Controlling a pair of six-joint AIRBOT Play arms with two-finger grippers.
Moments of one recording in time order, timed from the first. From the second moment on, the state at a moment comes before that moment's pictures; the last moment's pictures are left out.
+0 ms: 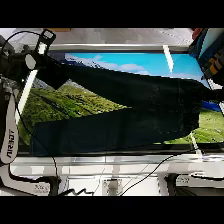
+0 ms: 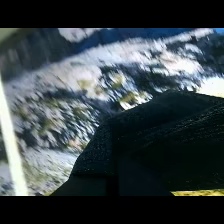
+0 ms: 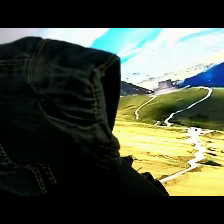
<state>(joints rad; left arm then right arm) -0.03 -1.60 1.77 1.62 -0.80 -1.01 -0.62 -1.46 1.35 -1.02 1.06 1.12</state>
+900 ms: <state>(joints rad) 0.03 -1.62 1.73 1.42 -1.42 -0.37 -0.62 -1.46 1.35 -1.03 1.03 1.11</state>
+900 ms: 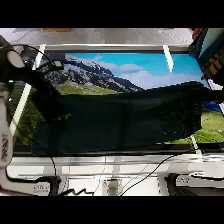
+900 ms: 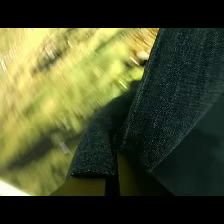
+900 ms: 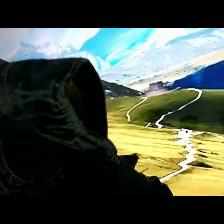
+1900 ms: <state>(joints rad) 0.27 -1.77 1.65 1.33 -1.25 -1.18 -0.62 -1.46 1.35 -1.03 0.97 1.11</state>
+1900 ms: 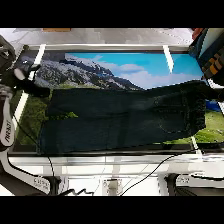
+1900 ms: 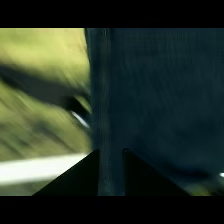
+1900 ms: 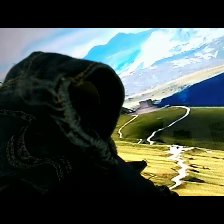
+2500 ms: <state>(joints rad) 0.42 -1.62 1.33 1.08 -1.26 -1.15 -0.62 -1.46 1.35 -1.04 0.97 1.11</state>
